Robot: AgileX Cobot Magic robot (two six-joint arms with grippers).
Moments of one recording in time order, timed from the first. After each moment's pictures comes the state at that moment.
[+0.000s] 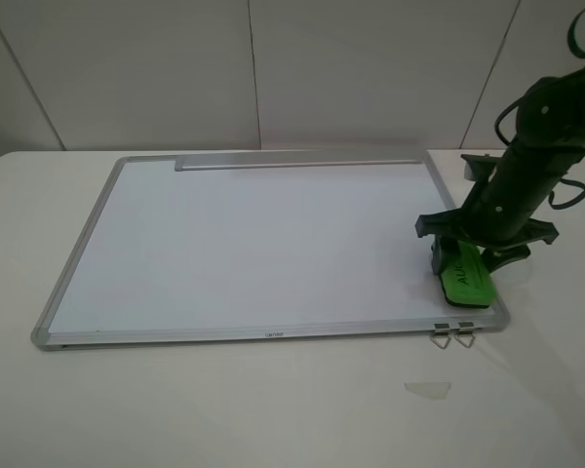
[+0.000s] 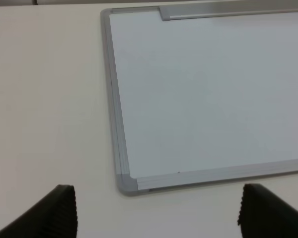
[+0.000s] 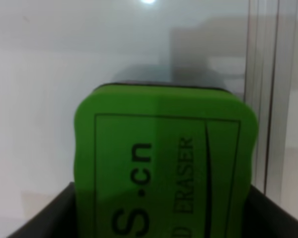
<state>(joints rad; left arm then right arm) -0.13 -0.01 -0.50 0.00 1.06 -0.06 0.14 1.88 -0.99 0.06 0.71 0.14</state>
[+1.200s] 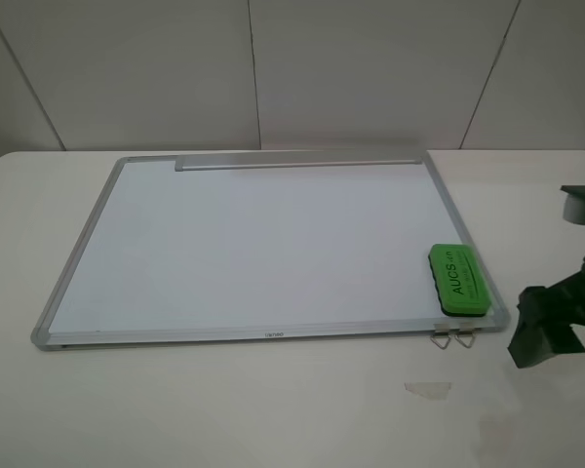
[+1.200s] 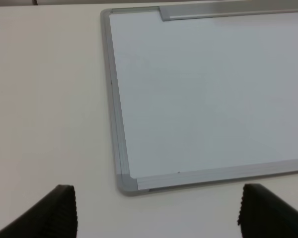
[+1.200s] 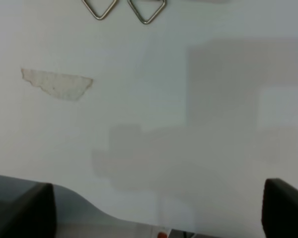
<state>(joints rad) -0.13 -0.01 -0.50 0.00 1.06 -0.06 0.14 1.22 -0.61 0.07 1.04 0.03</state>
